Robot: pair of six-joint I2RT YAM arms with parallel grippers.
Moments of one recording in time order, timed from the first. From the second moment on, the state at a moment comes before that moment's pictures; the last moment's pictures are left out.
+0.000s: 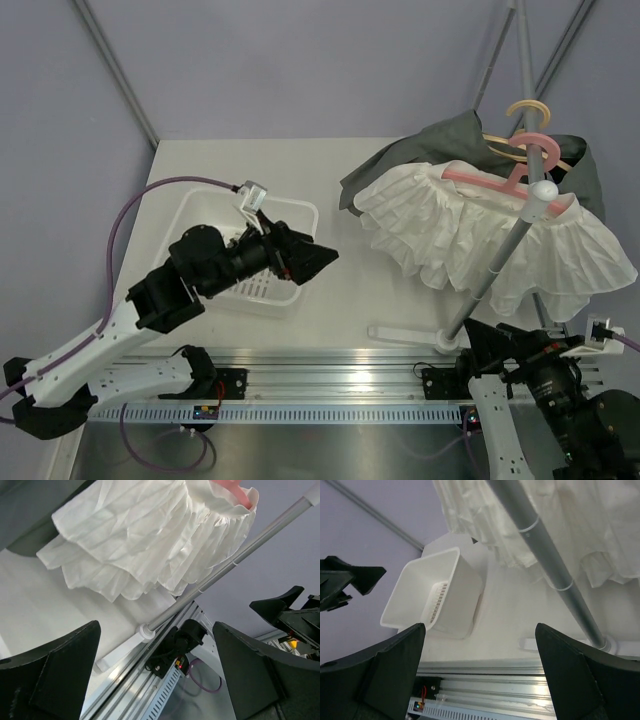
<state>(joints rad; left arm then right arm) -1.00 0.82 1.04 -0.28 0.00 -0.69 -0.02 0.22 1.44 -1.32 -0.28 0.61</state>
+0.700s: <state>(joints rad) -0.77 1.36 1.60 -0.19 0.57 0.06 -0.02 0.30 1.54 -1.34 -0.23 0.64</state>
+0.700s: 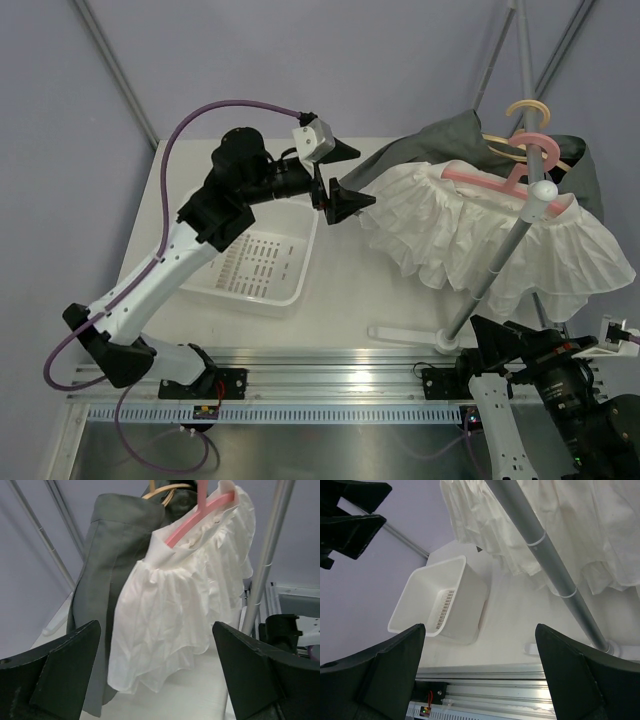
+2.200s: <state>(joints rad) -0.76 1.92 1.90 0.26 1.12 -0.20 -0.02 0.31 1.65 -1.36 -0.28 0.59</state>
